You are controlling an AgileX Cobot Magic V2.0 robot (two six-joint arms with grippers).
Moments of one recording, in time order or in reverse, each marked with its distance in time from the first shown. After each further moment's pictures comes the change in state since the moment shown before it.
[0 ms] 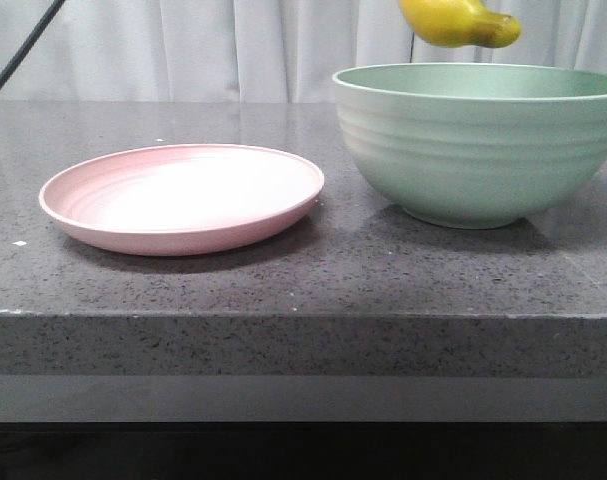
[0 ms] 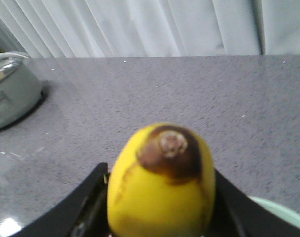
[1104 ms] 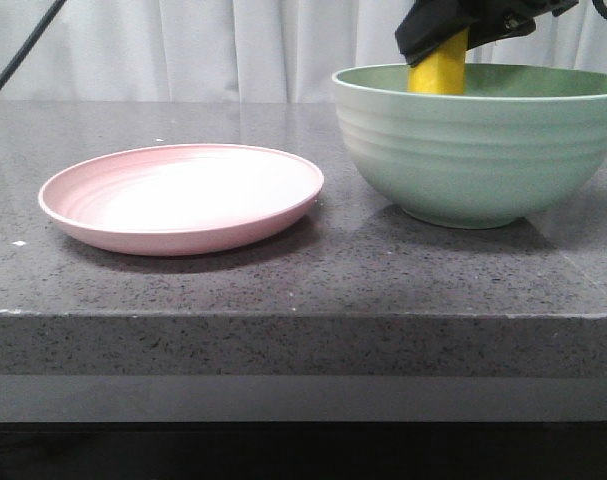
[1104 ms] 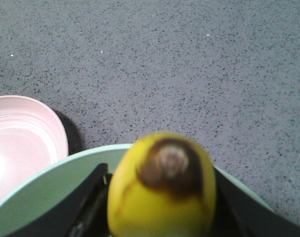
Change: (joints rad) left arm 0.000 0.000 0.000 0.000 0.000 0.000; right arm 0.000 0.276 -0.078 -0.279 0.027 -0.002
